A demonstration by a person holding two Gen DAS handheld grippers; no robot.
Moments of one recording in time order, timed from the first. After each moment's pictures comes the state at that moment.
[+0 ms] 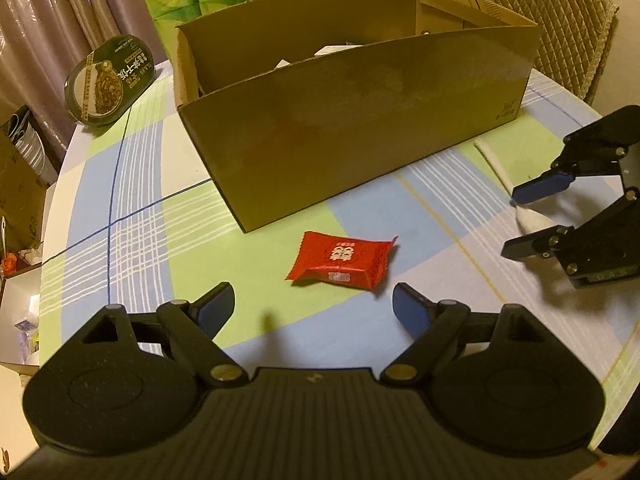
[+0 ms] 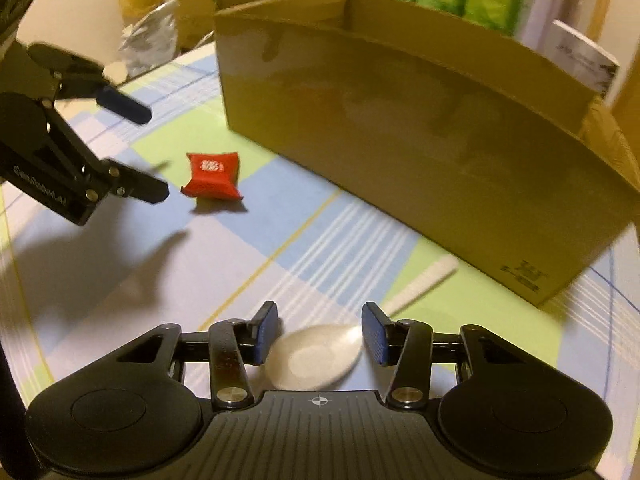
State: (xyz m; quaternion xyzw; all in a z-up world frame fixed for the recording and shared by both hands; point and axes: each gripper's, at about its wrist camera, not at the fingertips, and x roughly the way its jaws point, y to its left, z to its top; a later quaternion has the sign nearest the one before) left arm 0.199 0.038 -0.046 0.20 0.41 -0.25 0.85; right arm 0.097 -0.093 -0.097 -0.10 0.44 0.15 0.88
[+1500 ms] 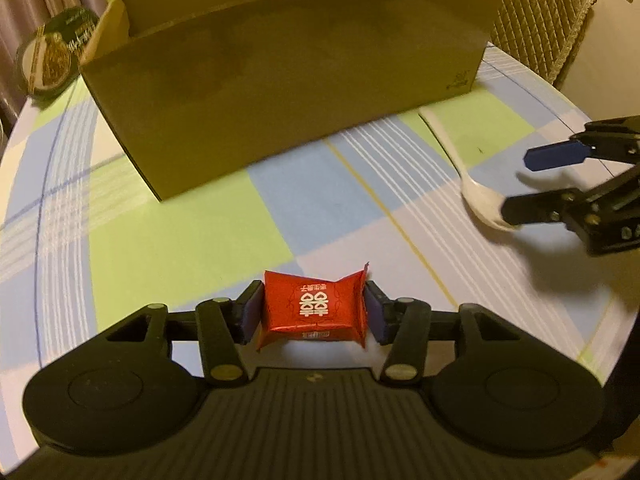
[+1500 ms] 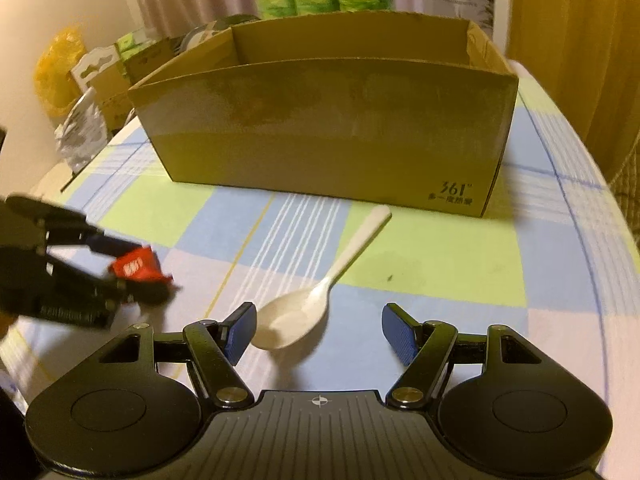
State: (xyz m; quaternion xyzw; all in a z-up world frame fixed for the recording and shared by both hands) left arm 0.181 0.013 -0.073 0.18 0.46 -0.30 0.82; right arm 0.068 -0.123 -0.085 0.06 0.43 0.05 0.90
